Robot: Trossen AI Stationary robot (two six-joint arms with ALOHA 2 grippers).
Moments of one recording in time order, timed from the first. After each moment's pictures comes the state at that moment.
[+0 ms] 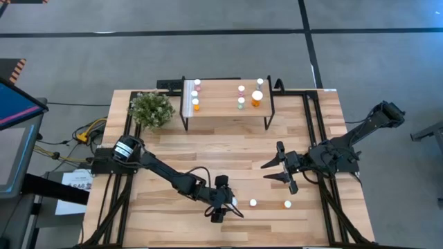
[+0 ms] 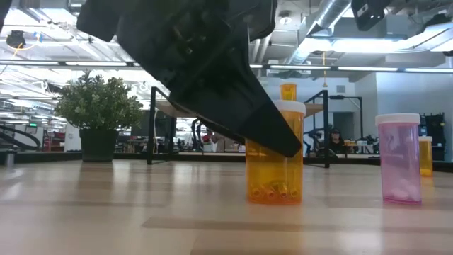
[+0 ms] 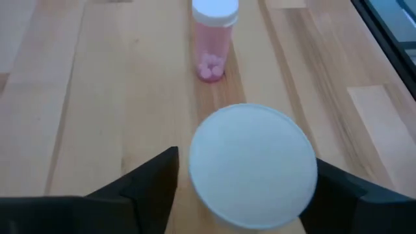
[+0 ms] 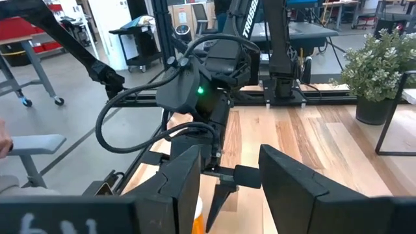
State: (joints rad) left arm -0.42 2.05 1.20 0.12 -0.17 -0.26; right arm 0.51 0.88 0.49 0.30 0.32 0.16
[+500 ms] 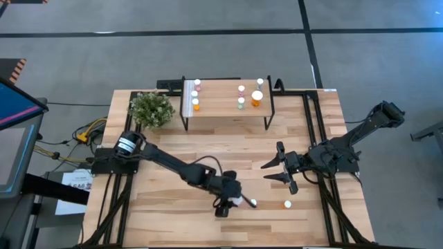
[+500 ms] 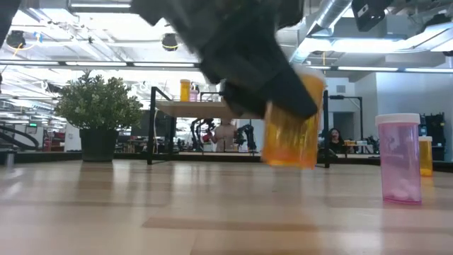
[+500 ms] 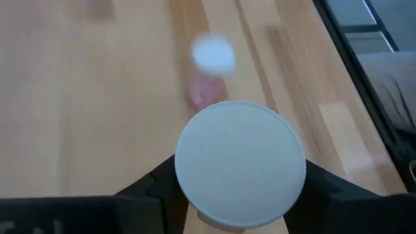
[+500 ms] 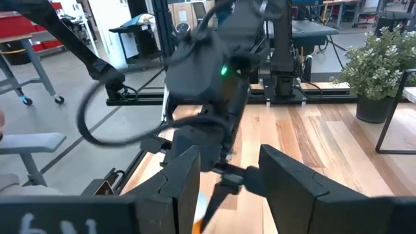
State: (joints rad) left arm -0.32 2.05 1.39 -0.13 0.07 -0.19; right arm 0.51 0.88 0.49 0.29 0.32 0.16
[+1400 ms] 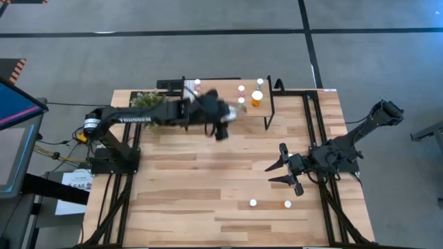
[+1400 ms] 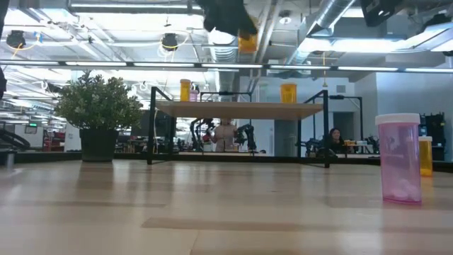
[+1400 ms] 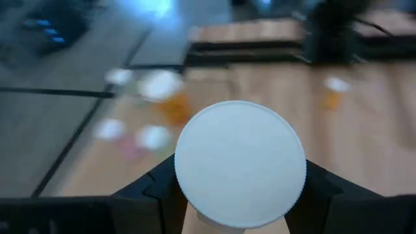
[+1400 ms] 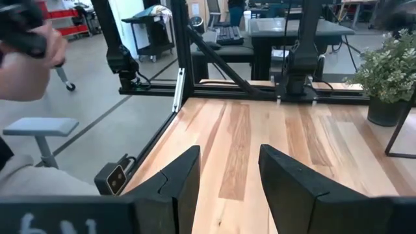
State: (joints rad) left arm 0.13 1.63 1.52 -0.43 -0.25 0.12; right arm 0.55 0.83 0.49 0.22 0.31 0.13
